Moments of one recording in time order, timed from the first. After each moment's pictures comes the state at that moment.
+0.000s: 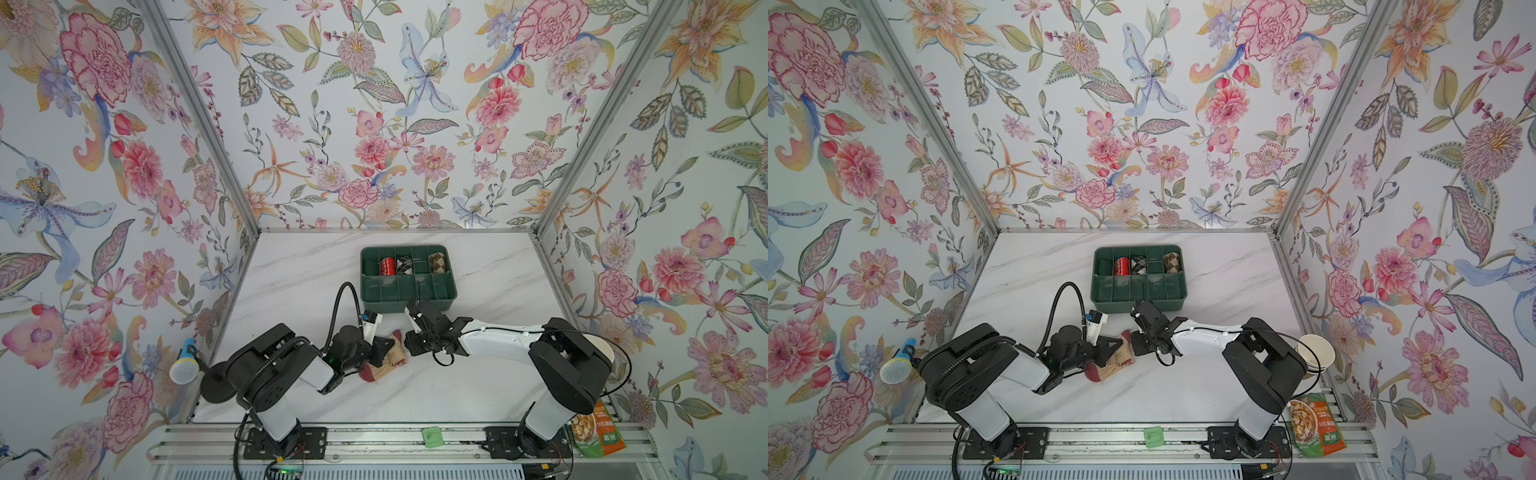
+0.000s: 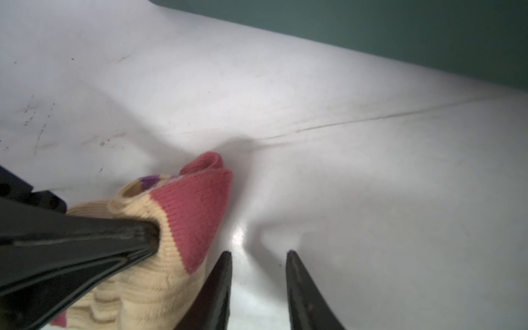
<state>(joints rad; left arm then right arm) -0.70 1.69 0.30 0.95 0.29 -0.50 0.85 1.69 0.88 -0.21 -0.04 0.47</state>
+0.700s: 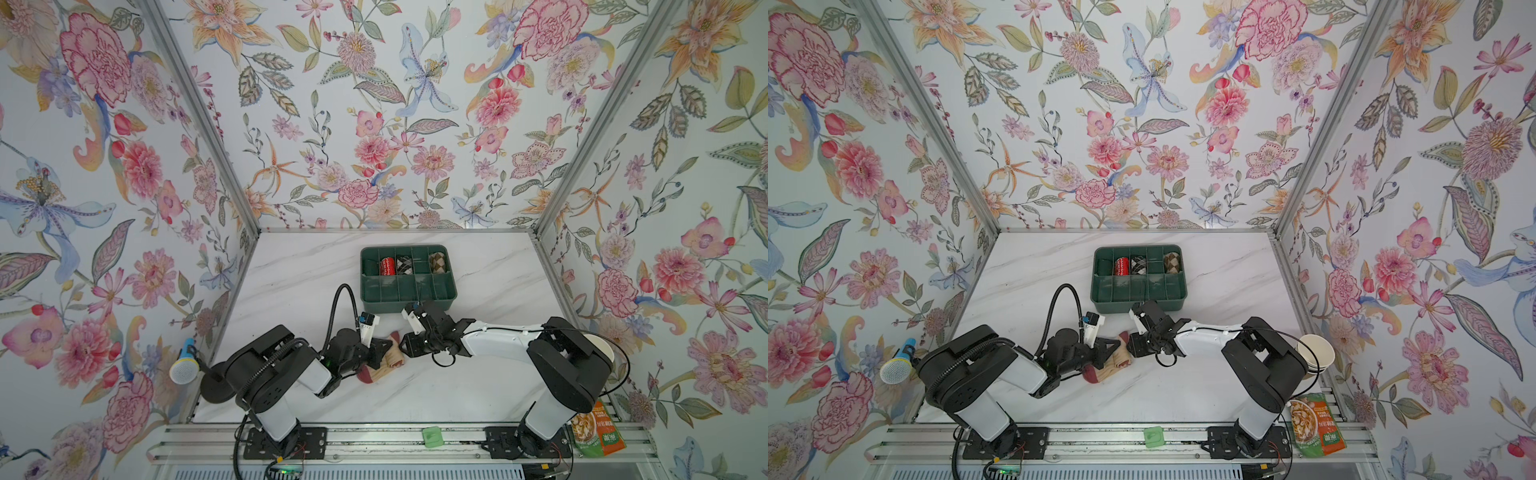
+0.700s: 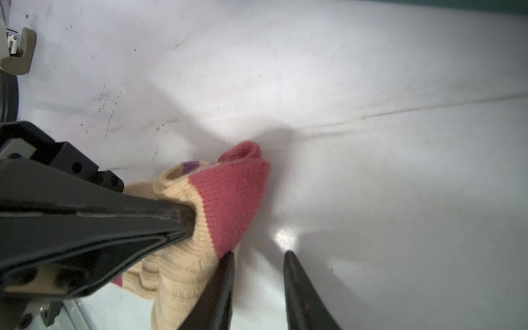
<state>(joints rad) -0.70 1.69 0.26 1.00 0.28 -0.50 0.81 1.69 0.81 -0.09 -0.28 0.51</state>
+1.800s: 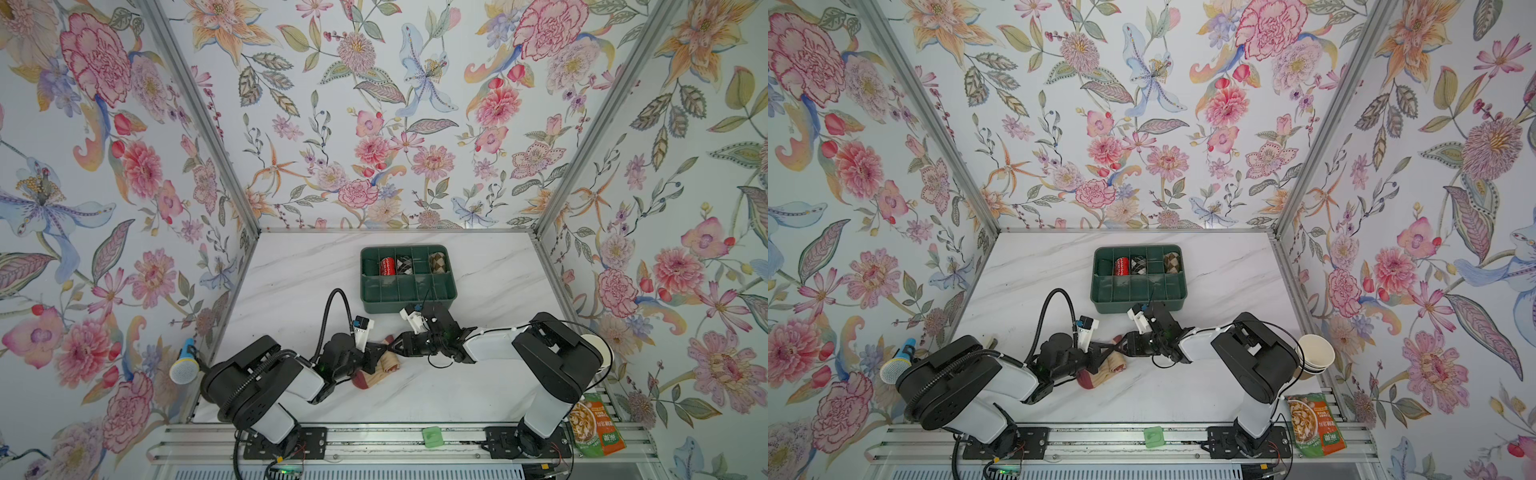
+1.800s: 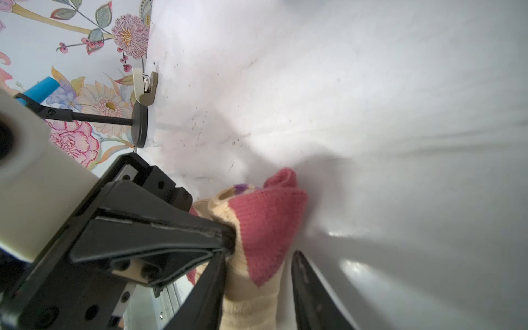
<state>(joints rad) -0.70 1.57 0.19 0.93 0.26 -0.51 0.78 1.75 0.70 0.31 -0.54 0.72</state>
